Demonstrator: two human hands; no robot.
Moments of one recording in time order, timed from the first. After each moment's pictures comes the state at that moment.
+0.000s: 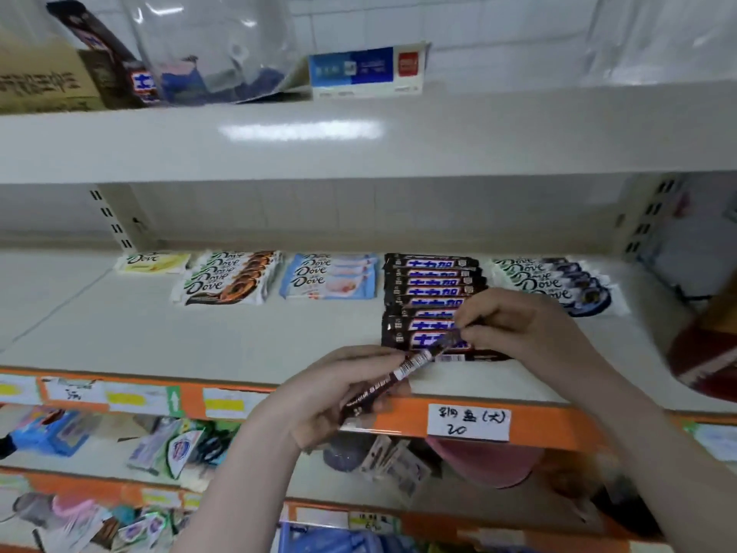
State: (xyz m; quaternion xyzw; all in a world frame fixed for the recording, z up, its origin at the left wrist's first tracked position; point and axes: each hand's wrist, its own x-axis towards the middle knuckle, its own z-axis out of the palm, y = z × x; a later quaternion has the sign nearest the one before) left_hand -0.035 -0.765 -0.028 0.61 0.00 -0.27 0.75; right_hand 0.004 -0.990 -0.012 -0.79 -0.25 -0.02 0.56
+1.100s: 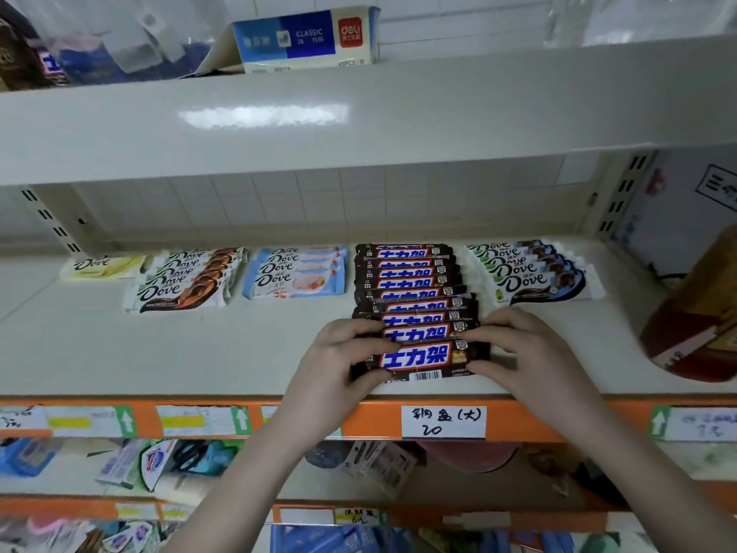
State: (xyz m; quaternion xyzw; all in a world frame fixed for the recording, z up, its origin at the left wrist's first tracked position) left_hand -0.005 -0.784 -0.065 0.92 -0.21 0.12 0.30; right_hand 0.006 -1.027 -0.069 -0.93 -0.18 -0.14 0.29
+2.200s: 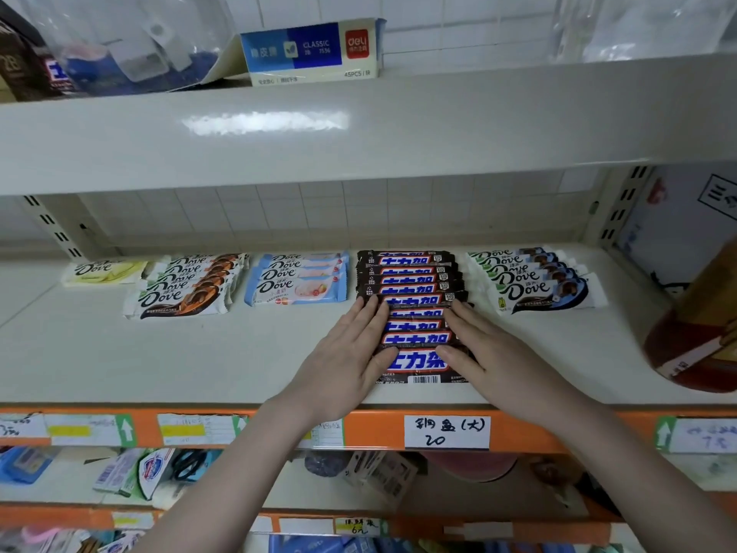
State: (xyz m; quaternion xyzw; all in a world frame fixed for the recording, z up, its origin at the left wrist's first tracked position) left_hand 0.028 -0.782 -0.076 0.96 -0.21 -0.01 0.19; right_hand 0.024 -0.999 -0.061 -0.94 -0.21 0.02 0.25
